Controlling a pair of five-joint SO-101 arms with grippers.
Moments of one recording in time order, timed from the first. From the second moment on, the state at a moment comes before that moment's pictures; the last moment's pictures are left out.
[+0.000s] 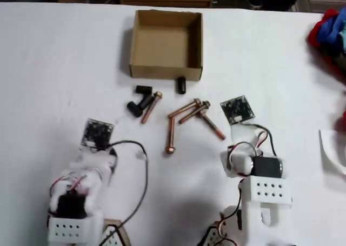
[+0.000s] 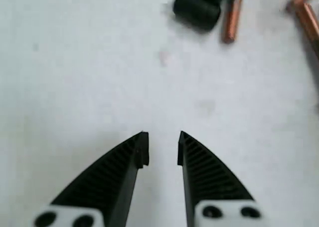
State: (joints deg) left arm -8.7 -103.1 95.9 59.5 -11.1; right arm -0.2 -57.7 68.0 65.4 24.6
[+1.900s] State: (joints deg) left arm 14.9 61.7 -63.8 101.3 -10.6; right arm -1.0 -58.2 78.2 49.7 13.0
